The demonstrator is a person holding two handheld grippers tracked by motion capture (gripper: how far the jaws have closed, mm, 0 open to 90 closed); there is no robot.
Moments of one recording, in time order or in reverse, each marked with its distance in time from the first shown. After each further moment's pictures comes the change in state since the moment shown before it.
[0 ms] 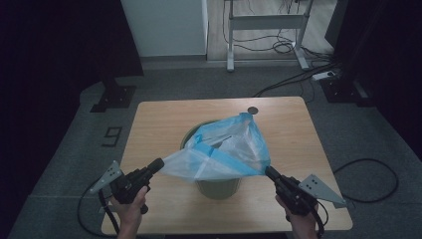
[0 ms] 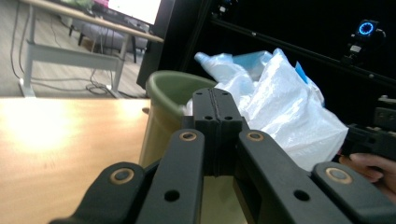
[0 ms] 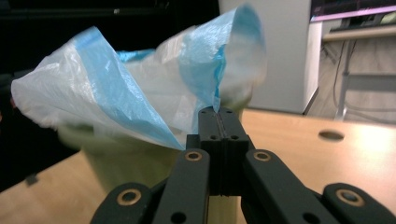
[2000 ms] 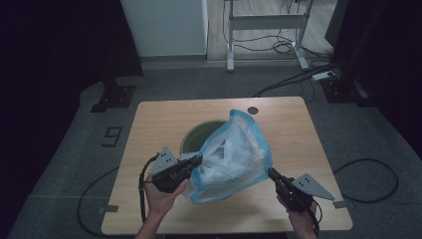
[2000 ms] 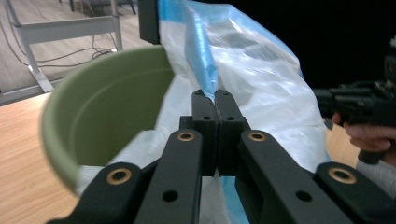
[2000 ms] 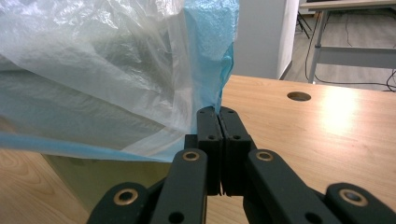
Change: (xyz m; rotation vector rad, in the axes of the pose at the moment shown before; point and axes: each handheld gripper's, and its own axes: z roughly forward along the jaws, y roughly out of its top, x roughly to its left) left arm -0.062 0.030 0.091 0.268 0.057 0.245; right arm -0.025 -0.031 0.014 0.105 -0.114 -0.051
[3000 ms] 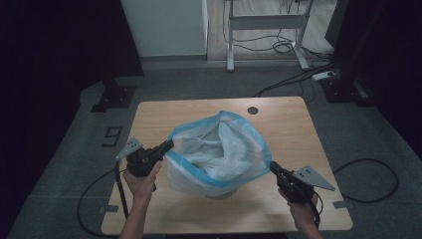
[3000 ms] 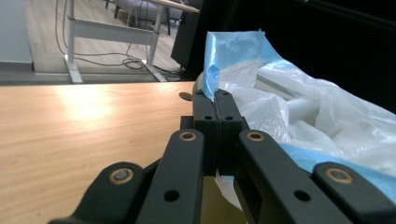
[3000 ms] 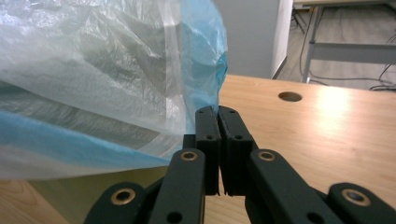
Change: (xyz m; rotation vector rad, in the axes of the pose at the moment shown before) left arm 0.081 -0.029 -0.020 -0.124 0.088 -0.237; right arm -0.011 0.010 0.013 0.024 -0.010 0.014
